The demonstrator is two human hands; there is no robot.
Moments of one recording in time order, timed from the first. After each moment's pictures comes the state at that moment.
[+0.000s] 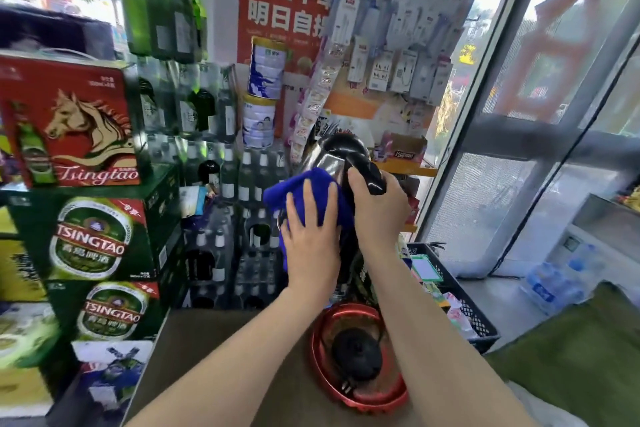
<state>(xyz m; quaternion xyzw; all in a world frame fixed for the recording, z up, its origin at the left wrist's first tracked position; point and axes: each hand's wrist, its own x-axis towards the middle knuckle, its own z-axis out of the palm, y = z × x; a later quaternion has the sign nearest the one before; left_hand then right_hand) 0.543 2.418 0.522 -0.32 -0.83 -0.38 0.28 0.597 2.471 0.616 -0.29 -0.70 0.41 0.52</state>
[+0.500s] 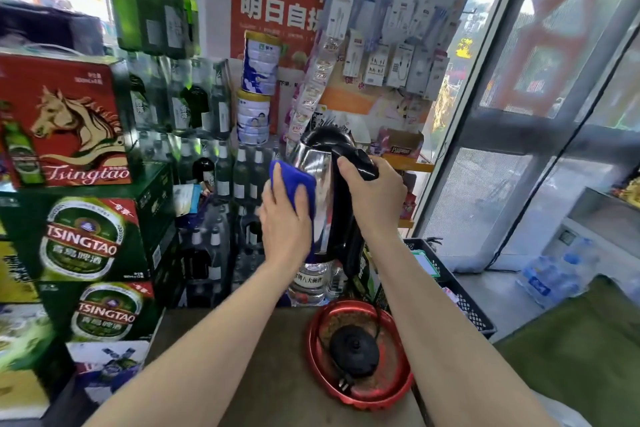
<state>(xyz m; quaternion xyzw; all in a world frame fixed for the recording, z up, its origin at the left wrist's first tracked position) 0.510 2.406 0.549 -0.24 -0.76 -0.59 0.12 0.593 2.485 0.632 -0.28 -0.74 0.38 0.48</state>
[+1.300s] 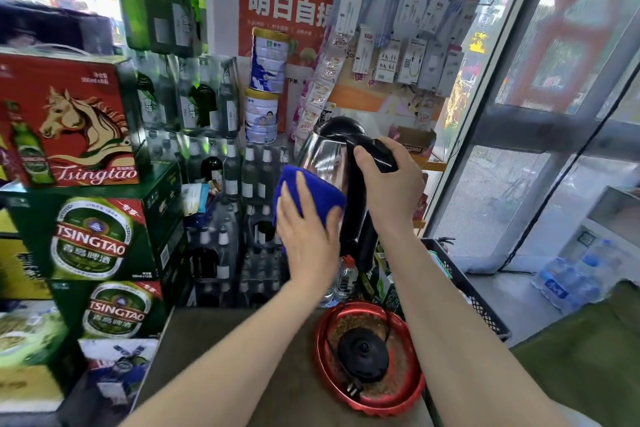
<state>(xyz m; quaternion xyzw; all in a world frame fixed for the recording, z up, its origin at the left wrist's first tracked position) 0.533 2.428 0.536 -0.25 -0.80 -0.53 0.16 0.584 2.493 0.641 -0.25 -0.71 0.38 0.53</state>
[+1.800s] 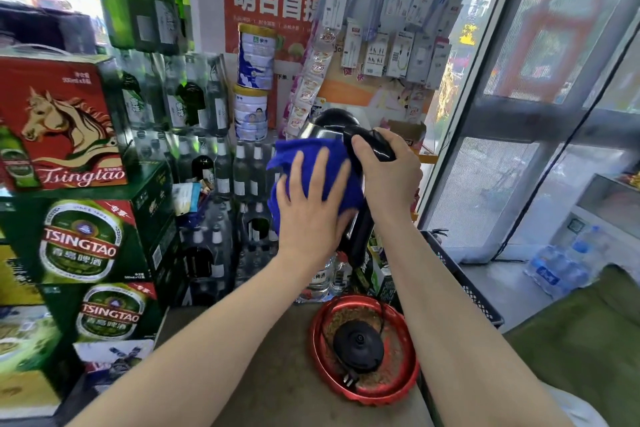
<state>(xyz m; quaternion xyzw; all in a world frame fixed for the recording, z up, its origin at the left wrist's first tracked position) 0.523 2.429 0.555 -0.39 -0.80 -0.24 0.39 0.595 2.503 0.647 -0.25 -0.70 0.39 0.54</state>
